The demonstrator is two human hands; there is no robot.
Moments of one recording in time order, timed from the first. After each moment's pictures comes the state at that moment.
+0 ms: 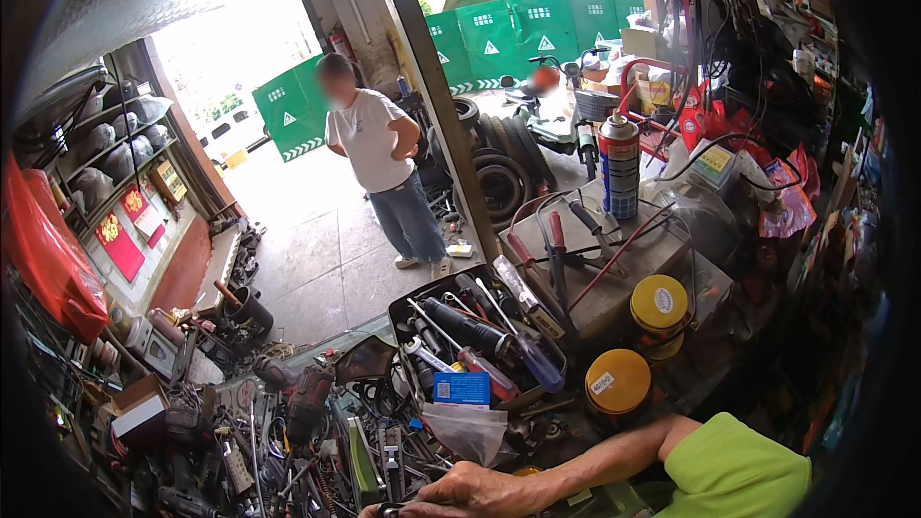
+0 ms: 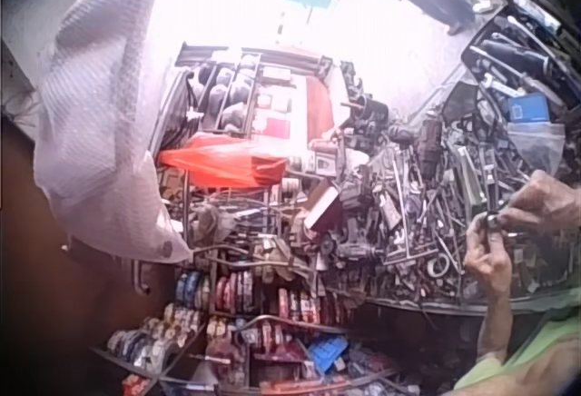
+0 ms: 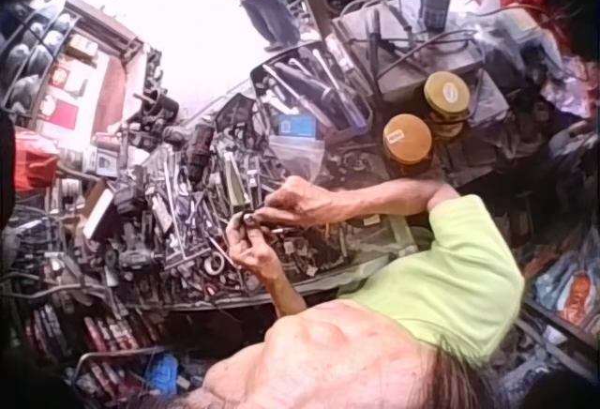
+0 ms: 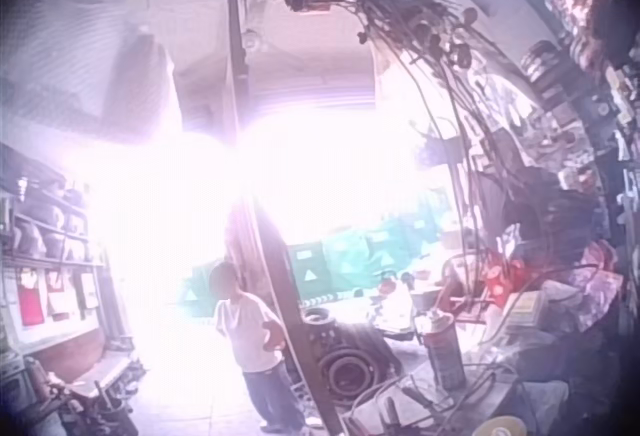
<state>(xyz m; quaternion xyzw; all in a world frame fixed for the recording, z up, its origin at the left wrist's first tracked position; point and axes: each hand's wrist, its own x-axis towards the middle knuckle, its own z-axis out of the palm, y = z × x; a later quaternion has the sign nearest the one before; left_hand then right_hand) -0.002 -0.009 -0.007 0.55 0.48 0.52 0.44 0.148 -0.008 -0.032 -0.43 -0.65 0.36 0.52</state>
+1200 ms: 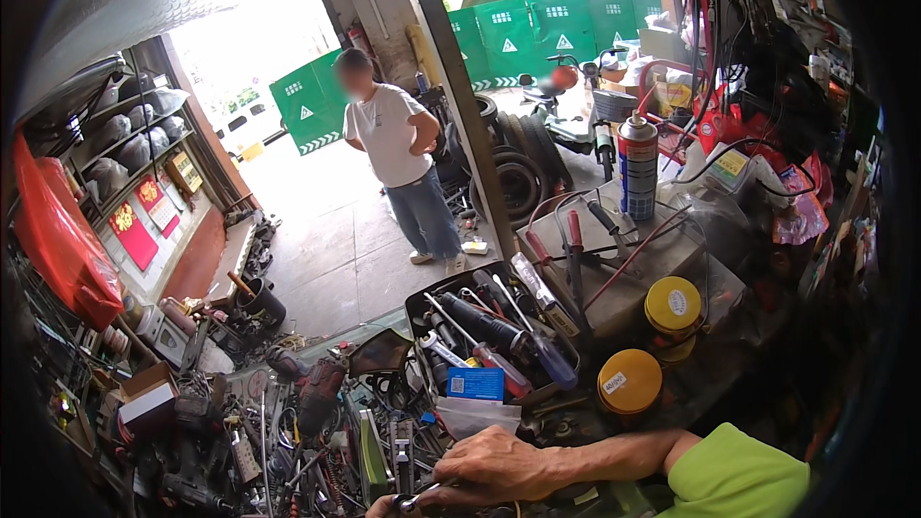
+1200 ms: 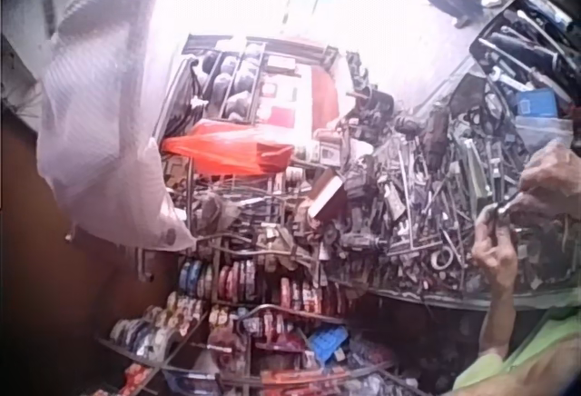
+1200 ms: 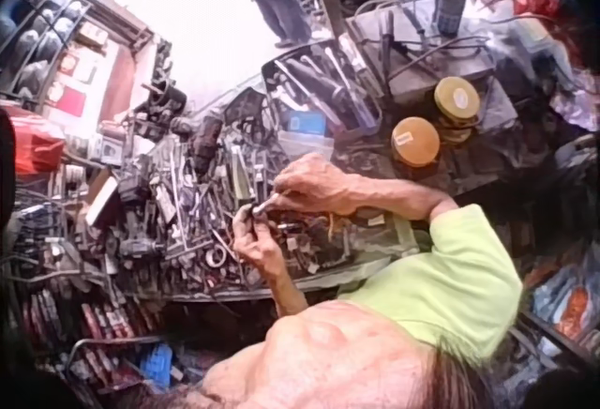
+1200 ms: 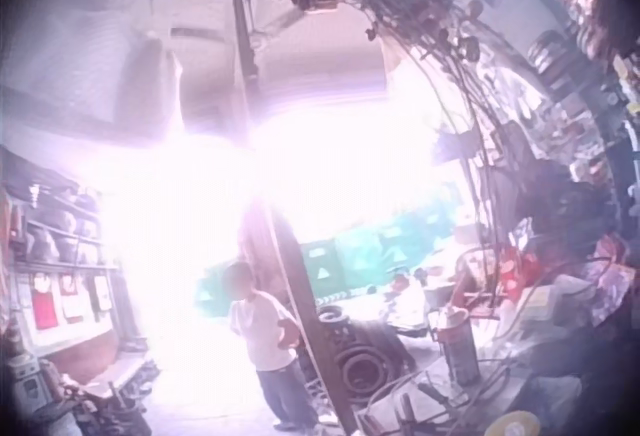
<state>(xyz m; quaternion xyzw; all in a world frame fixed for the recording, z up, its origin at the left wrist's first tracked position) -0.007 -0.008 -0.013 0.57 0.49 0.50 0.44 0.175 -0.006 -0.014 -0.46 -0.76 0.20 0.42</state>
